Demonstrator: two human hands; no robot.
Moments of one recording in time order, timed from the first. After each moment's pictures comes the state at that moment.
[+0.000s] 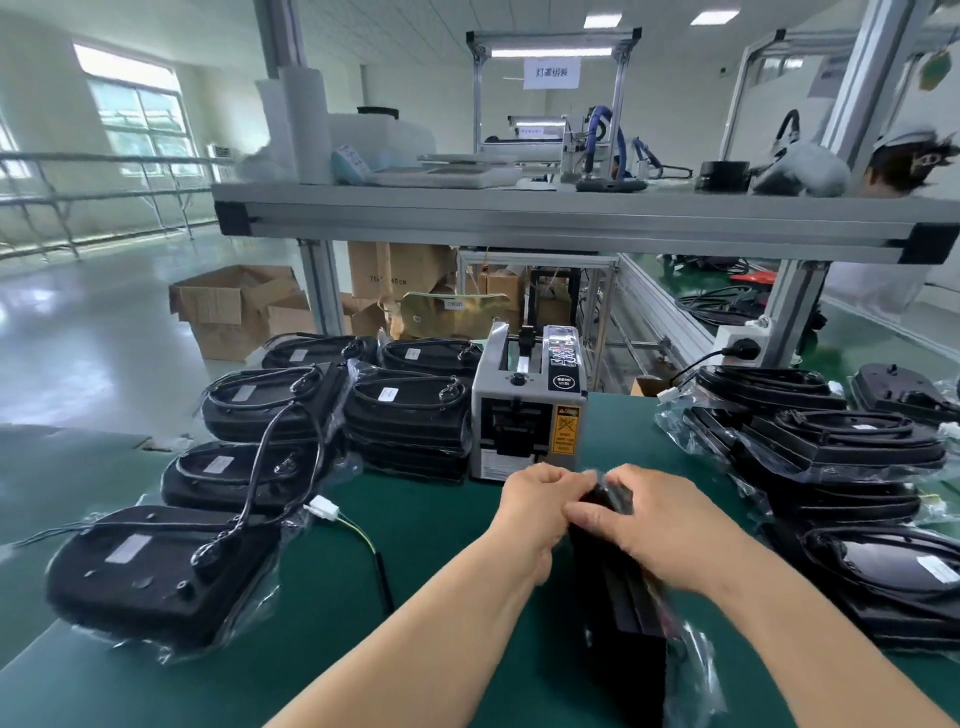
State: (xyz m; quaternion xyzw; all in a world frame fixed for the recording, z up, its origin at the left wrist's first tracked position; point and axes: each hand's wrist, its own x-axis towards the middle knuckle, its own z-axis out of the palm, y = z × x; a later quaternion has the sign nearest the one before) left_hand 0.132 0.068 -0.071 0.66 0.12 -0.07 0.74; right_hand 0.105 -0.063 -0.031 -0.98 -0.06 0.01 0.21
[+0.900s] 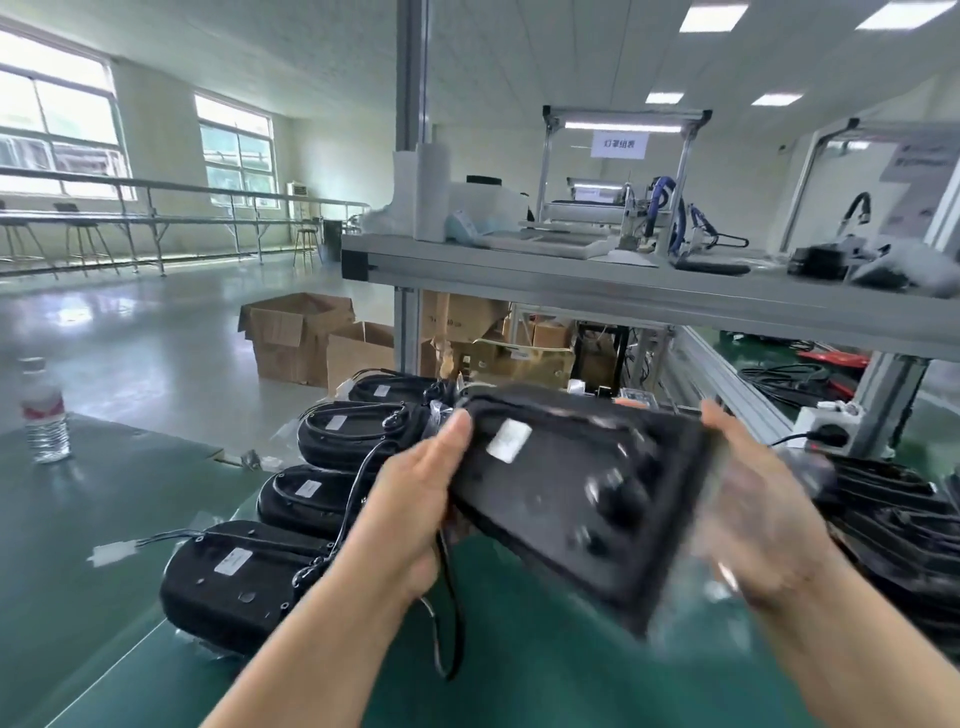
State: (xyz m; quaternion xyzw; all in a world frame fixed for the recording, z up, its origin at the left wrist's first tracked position) left_hand 0.069 0.231 0.004 0.53 0.03 0.07 0.84; right_hand 0.113 0.003 0.040 -0.44 -0.31 0.29 0.79
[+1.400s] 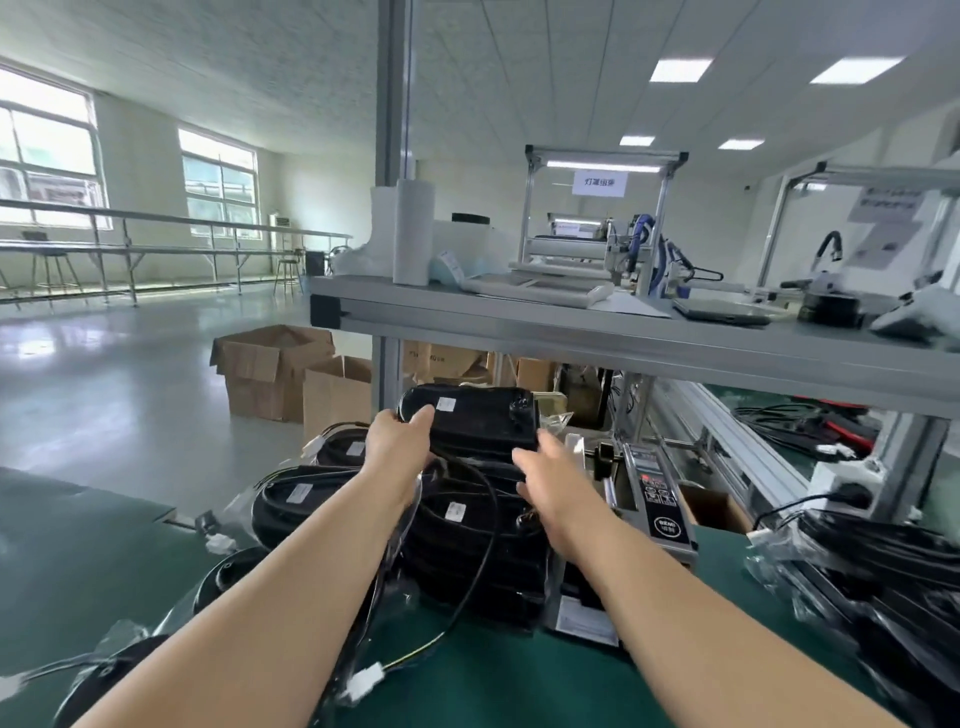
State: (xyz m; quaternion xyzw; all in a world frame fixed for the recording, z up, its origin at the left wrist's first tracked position) left_hand 0.272 0.299 0.012 0.67 0.20 0.19 0.69; right_hand 0.240 0.125 0.021 -0.77 -0.07 0.05 0.63
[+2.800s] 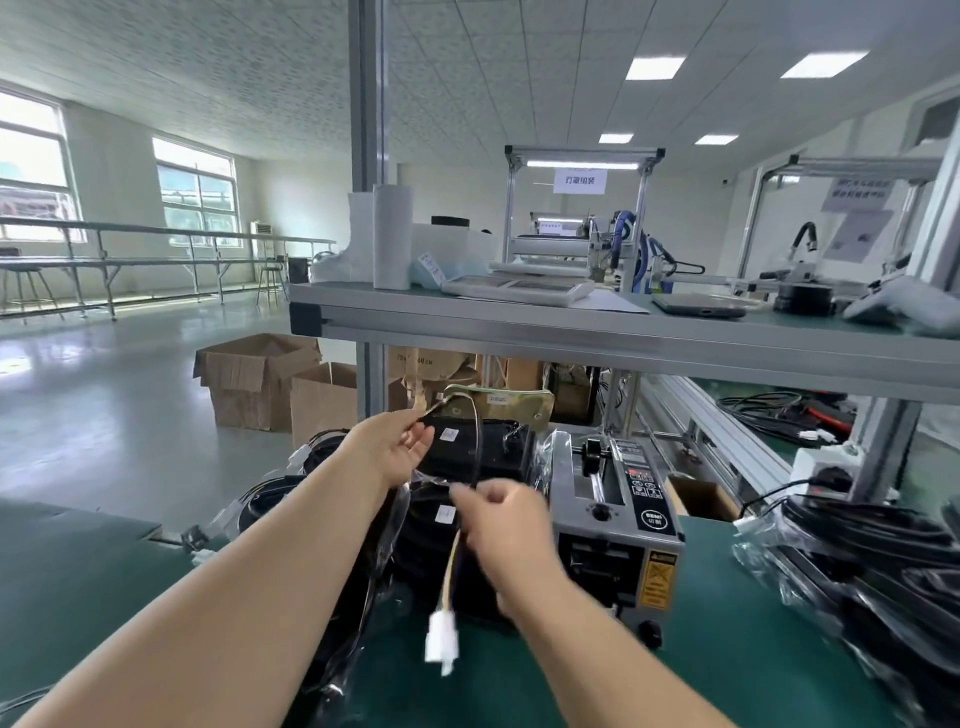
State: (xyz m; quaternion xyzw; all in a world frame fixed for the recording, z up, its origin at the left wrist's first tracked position) left_hand 0.288 0.307 0.030 0.44 0.19 0.03 0.88; right_hand 0.203 0.155 -0.007 -0.78 -0.04 -0.03 0.62
